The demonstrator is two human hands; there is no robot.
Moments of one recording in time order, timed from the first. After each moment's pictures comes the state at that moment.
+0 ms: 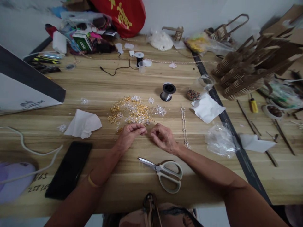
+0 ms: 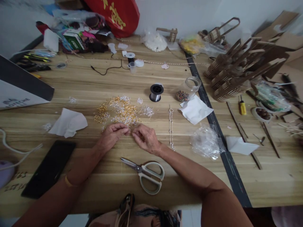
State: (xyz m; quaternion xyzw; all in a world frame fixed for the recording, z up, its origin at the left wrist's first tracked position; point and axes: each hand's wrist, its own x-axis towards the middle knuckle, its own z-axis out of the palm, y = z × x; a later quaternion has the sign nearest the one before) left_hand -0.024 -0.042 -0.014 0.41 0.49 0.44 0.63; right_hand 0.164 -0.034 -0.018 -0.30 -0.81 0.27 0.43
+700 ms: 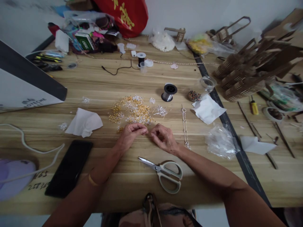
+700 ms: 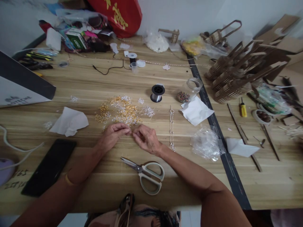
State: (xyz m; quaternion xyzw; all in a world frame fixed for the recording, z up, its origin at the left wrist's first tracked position) left_hand -0.026 -0.042 -0.017 0.42 0.47 0.44 0.64; right_hand 0.163 -0.034 -0.019 -0.30 -0.81 0.27 0.42
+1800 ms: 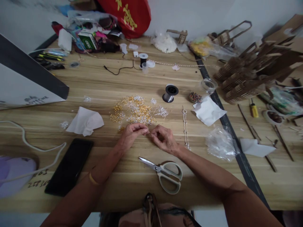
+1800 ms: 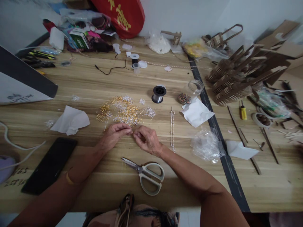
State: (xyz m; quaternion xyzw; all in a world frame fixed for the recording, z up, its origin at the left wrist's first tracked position) left_hand -0.026 -0.043 -0.017 0.44 0.49 0.43 0.62; right_hand 0.163 -0.035 -0.020 -0.31 -0.81 0.28 0.41
